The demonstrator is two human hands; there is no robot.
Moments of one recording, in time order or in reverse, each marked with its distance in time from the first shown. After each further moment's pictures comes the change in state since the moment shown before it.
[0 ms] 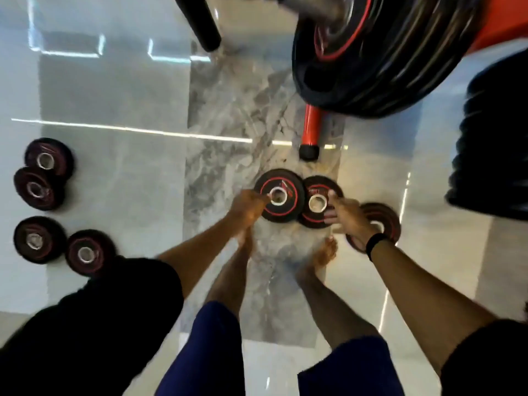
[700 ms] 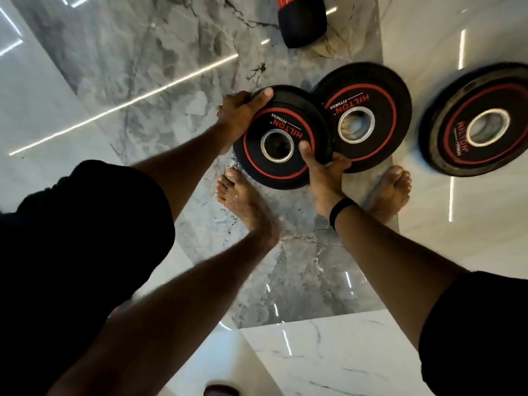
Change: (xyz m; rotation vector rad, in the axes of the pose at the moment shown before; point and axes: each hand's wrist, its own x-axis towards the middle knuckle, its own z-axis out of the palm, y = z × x) left_hand 0.330 -0.027 0.088 0.406 -0.120 0.192; right_hand 0.254 0.131 0.169 0.779 0.254 0.221
